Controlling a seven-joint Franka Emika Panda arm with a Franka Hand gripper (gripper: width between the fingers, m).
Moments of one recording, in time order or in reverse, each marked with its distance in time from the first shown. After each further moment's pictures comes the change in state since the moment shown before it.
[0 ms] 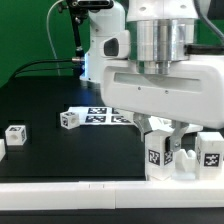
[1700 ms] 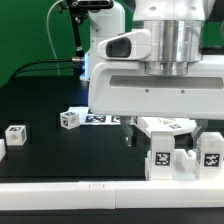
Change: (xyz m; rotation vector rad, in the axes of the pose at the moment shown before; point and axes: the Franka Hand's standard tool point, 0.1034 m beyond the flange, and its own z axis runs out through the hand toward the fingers) arm -0.002 -0.001 0.000 -0.051 0.023 -0.919
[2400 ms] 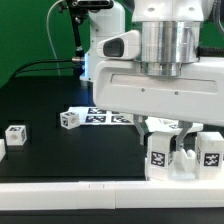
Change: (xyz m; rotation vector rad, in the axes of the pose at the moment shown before) arm 0.000 -0.001 0.001 -0.002 0.002 0.490
